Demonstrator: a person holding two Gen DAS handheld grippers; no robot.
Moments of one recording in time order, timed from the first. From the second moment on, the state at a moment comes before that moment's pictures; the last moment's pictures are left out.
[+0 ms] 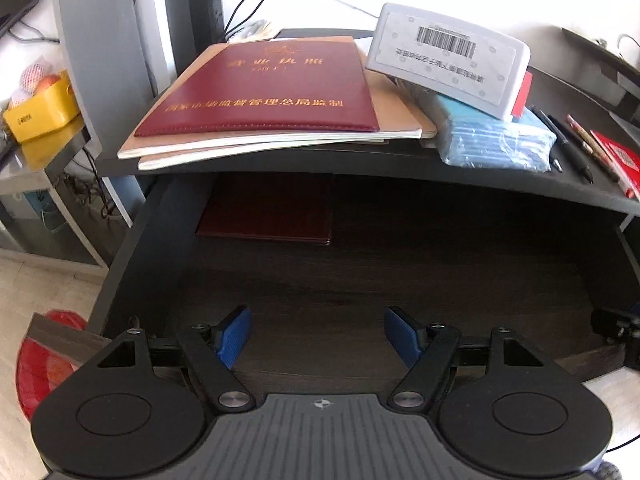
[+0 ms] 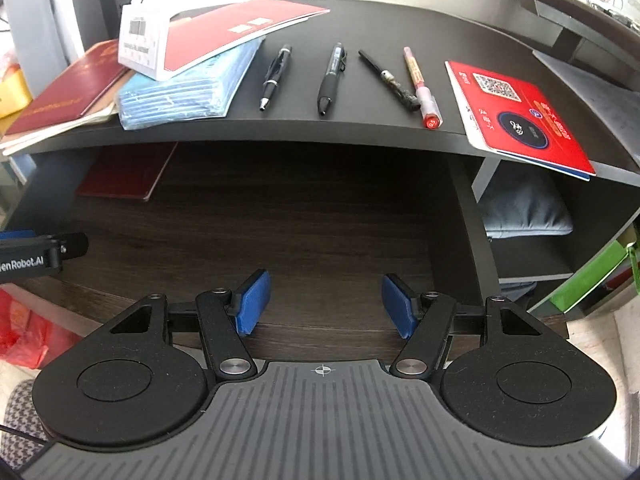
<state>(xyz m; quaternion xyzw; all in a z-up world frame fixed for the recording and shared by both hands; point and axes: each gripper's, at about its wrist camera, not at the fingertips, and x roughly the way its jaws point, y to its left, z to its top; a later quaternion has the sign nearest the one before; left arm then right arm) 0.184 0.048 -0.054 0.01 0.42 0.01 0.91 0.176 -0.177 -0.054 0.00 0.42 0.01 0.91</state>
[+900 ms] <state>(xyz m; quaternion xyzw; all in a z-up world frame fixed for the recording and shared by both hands) 0.088 0.047 -0.052 0.02 0.41 0.01 0.91 0.094 -0.169 -0.057 -0.02 0.44 0.01 0.90</state>
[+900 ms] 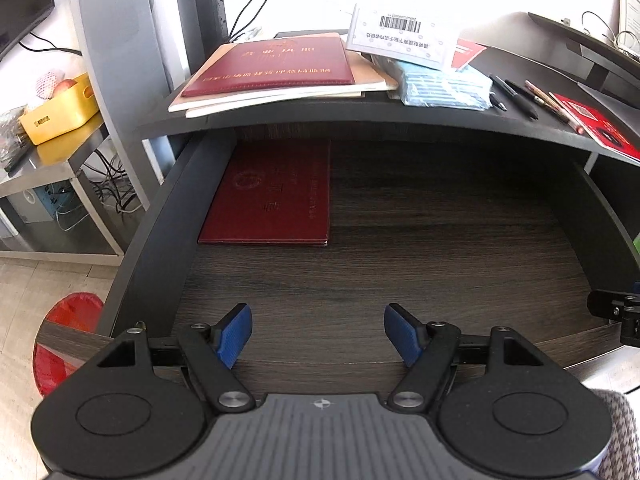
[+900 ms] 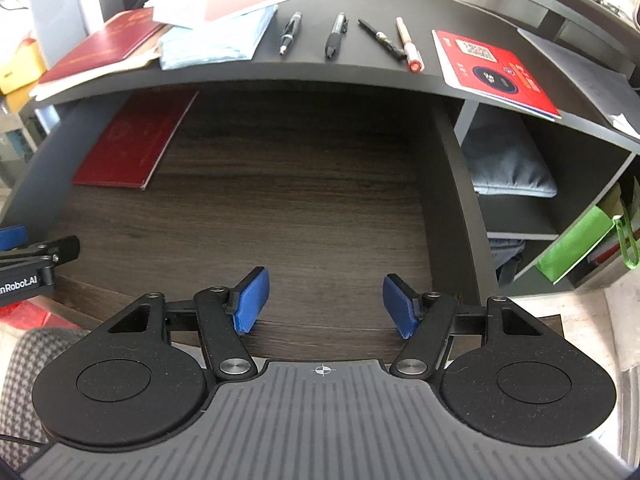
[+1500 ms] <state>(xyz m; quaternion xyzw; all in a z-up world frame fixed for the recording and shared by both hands) 0.074 0.086 -0.023 -0.02 0.37 0.04 0.93 0.092 -0.146 -0.037 -0.08 0.41 0.01 0.91</state>
